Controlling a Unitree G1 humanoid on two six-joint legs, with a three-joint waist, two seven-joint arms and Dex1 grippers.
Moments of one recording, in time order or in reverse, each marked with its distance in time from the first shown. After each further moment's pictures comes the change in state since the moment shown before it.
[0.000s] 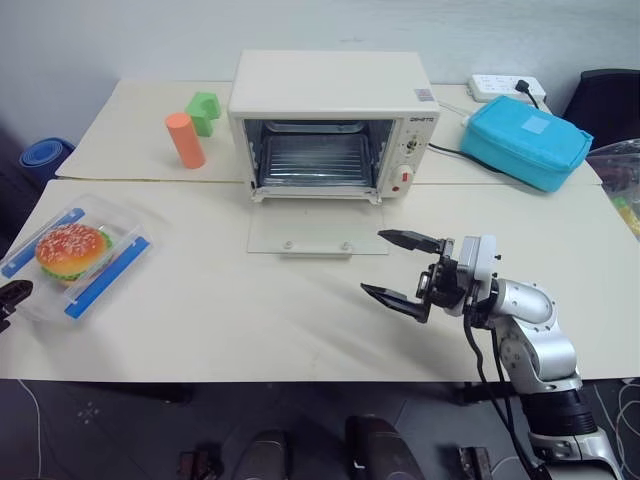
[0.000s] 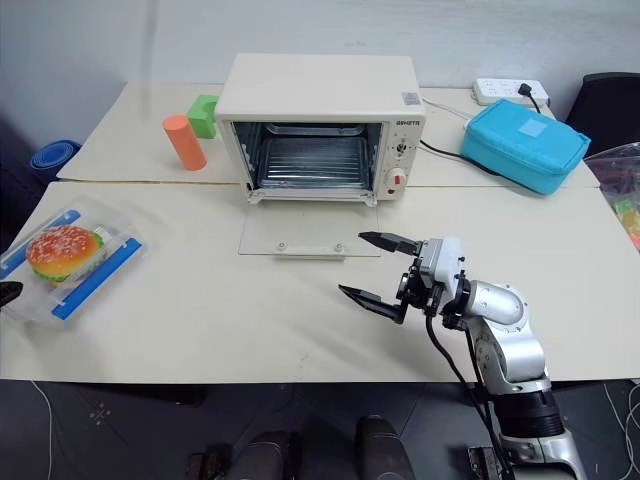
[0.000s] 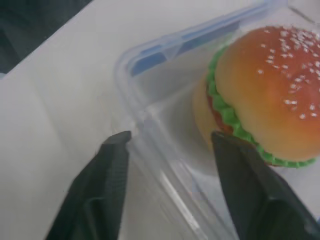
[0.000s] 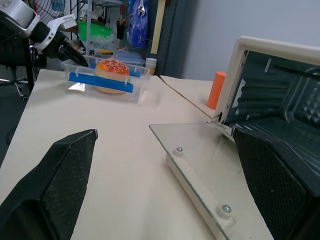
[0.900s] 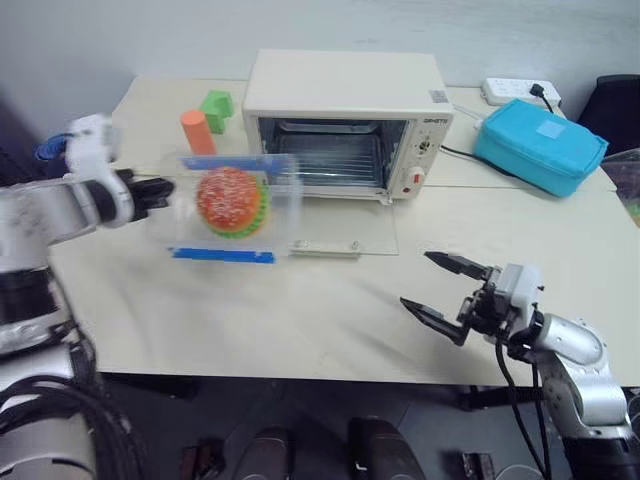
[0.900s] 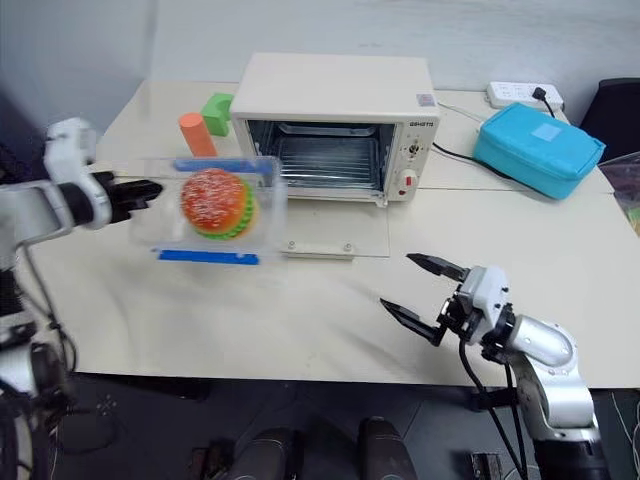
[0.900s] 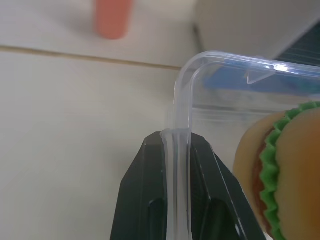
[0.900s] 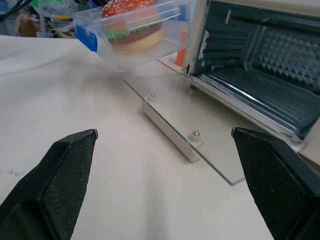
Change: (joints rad) left arm -0.767 -0.233 -0.581 -0.145 0.109 0.301 -0.004; right arm 0.296 -0.082 -0.153 -0.124 -0.006 -0.011 -0.102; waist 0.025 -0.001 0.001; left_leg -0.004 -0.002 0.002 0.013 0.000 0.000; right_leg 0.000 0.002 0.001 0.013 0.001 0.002
